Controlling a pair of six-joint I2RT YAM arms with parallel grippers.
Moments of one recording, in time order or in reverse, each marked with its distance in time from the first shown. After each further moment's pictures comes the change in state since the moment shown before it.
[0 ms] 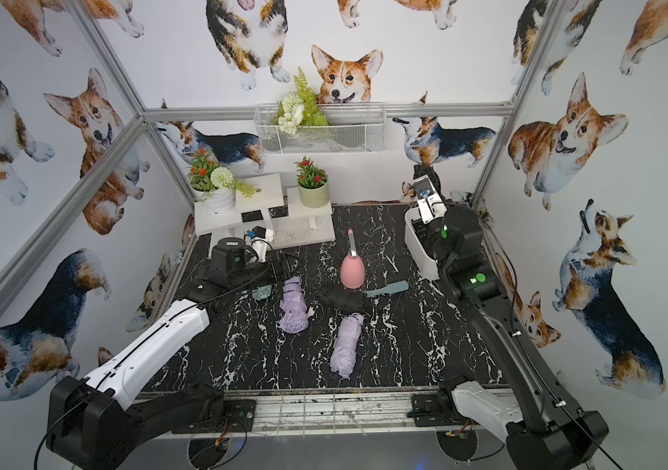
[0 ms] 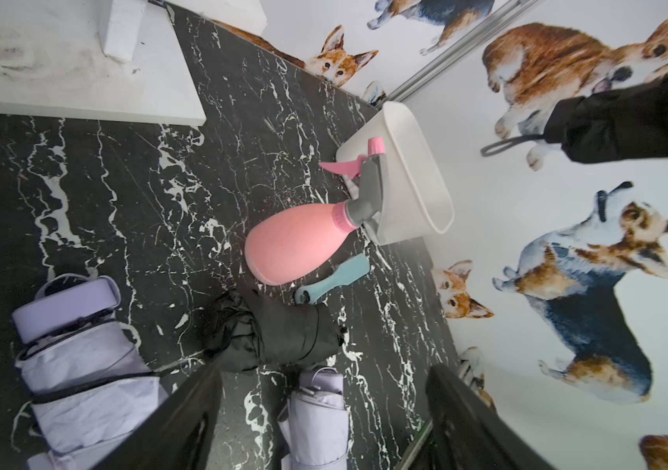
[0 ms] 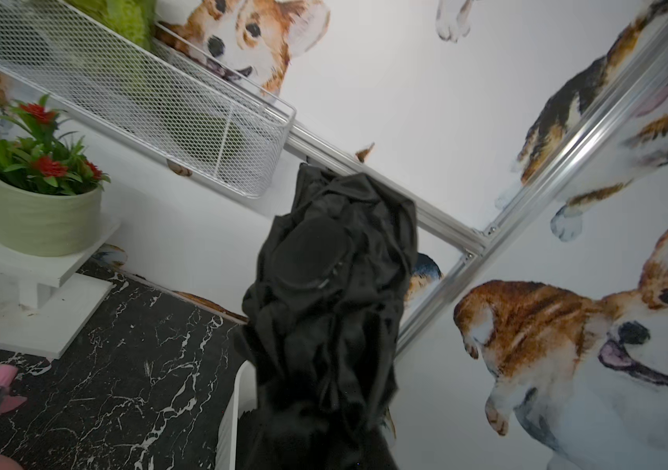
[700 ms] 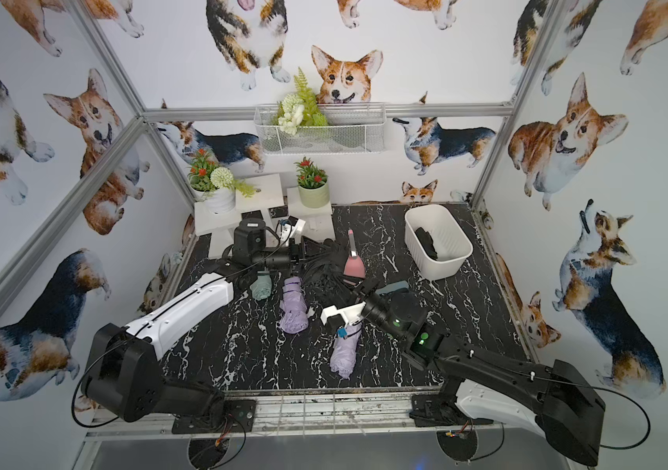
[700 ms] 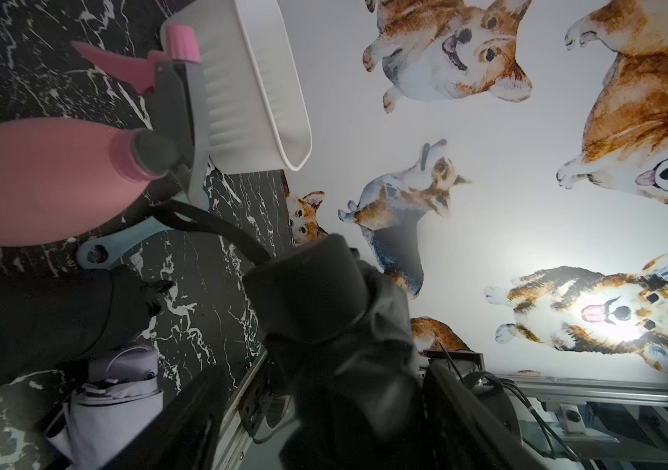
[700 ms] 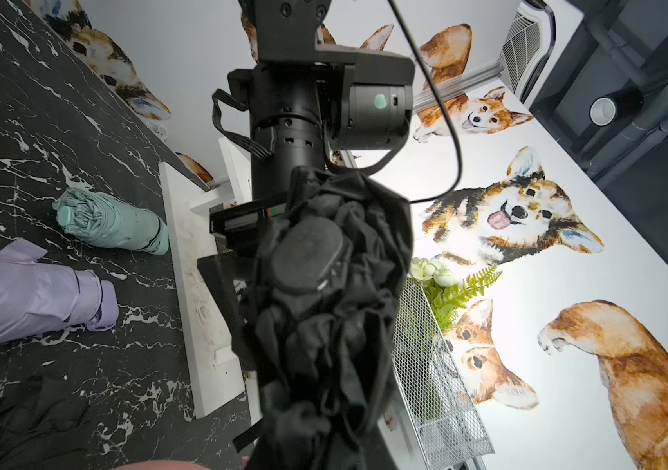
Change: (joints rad) left arm 0.002 0.265 0.158 0.264 0.481 -0.405; right arm 0.645 -0.153 -0.758 0.817 -0.209 -0.795
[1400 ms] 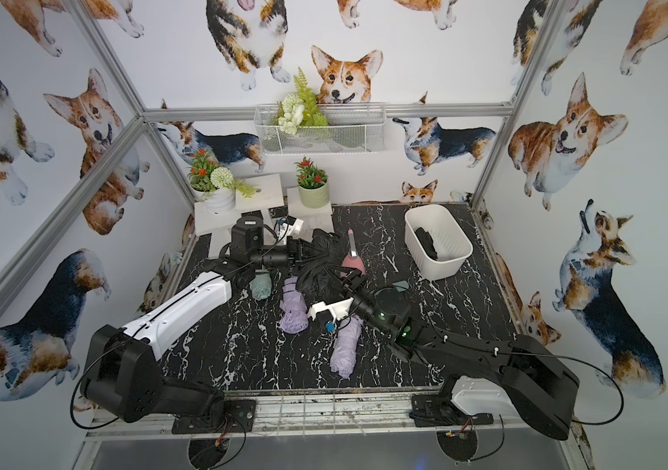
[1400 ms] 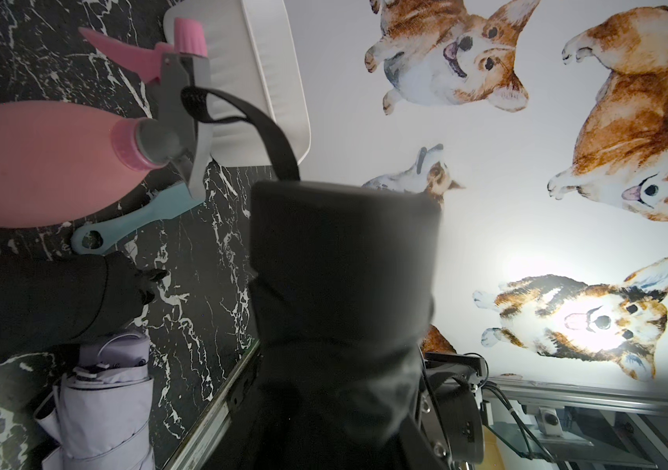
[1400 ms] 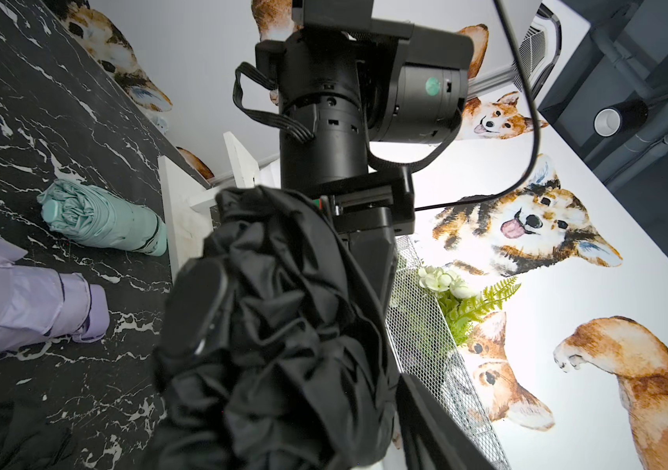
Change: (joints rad) left arm -0.019 0.005 0.030 -0.022 0.039 -0.065; right arm 0.011 0.241 0.021 0.204 -0.028 -0.057
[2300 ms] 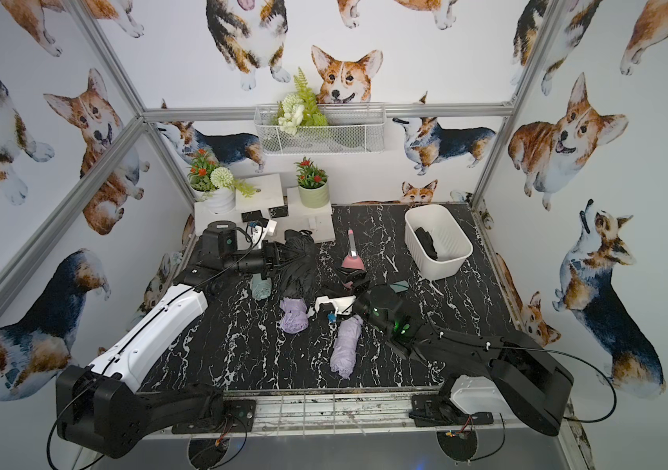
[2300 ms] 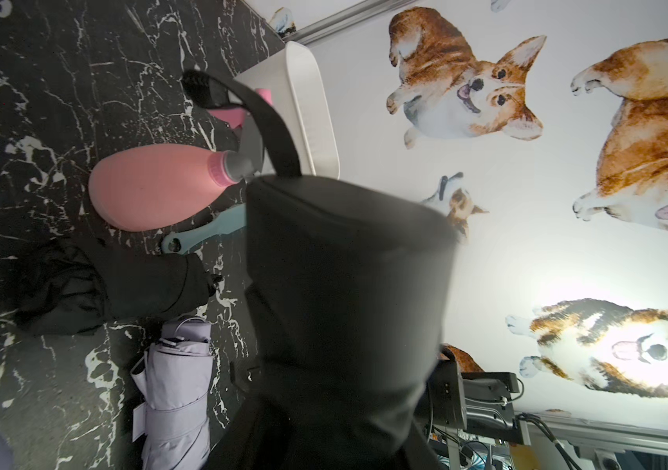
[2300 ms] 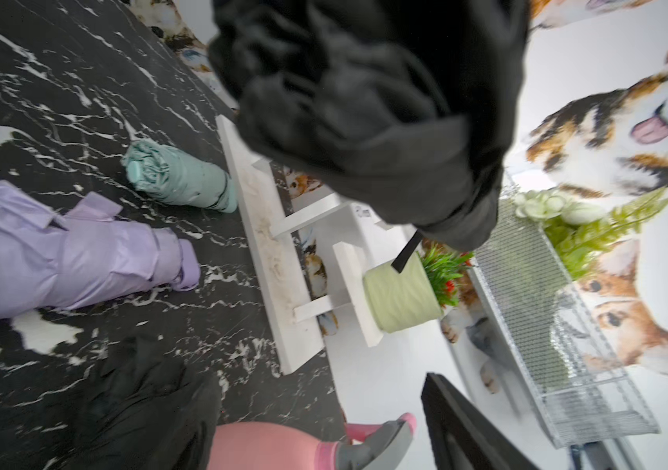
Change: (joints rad) left arm 0.139 -0.180 -0.035 -0.219 -0.029 0.148; right arm -0.053 0.069 -0.008 -0.066 0.029 0.151
